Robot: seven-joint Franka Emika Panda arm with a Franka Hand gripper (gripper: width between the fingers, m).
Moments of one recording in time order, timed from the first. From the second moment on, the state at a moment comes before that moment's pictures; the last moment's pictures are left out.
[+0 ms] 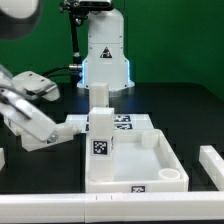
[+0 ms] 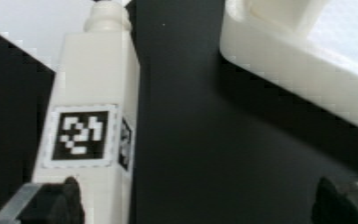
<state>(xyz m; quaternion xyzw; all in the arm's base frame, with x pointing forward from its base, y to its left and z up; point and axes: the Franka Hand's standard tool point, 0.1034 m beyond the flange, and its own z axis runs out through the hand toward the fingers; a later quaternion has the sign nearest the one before) 0.467 -0.140 0.041 -0.83 0.41 0.34 0.18</state>
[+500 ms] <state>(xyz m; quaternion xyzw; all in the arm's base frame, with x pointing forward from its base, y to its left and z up) 0.442 -0.154 0.033 -0.75 0.39 0.48 0.23</state>
